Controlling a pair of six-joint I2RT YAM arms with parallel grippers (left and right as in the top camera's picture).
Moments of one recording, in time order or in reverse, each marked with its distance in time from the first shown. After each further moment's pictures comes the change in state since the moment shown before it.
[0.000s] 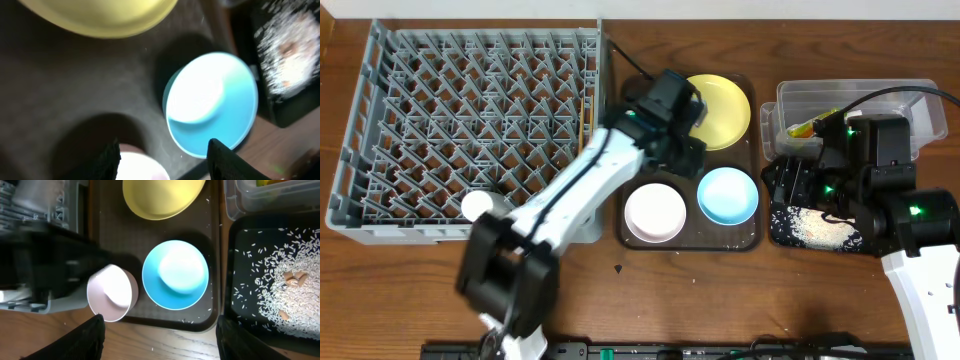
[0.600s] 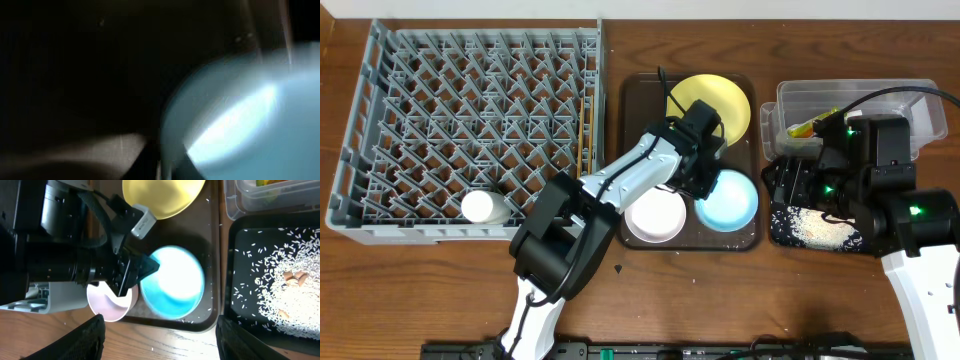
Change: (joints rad) left arm -0.064 0.223 -0.002 0.101 0.043 0.029; right arm 0.000 0.000 0.000 -0.001 0.000 0.000
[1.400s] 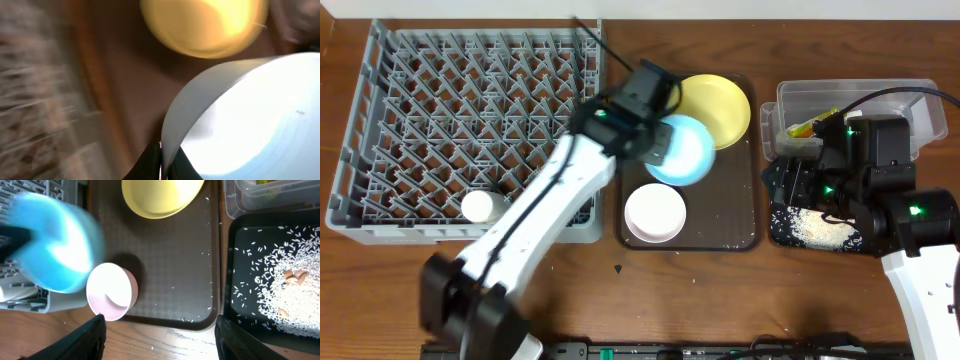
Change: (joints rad) left arm 0.124 -0.437 0.026 -0.247 -0.425 -0.014; right arm 0.000 0.000 0.000 -0.005 0.000 0.000
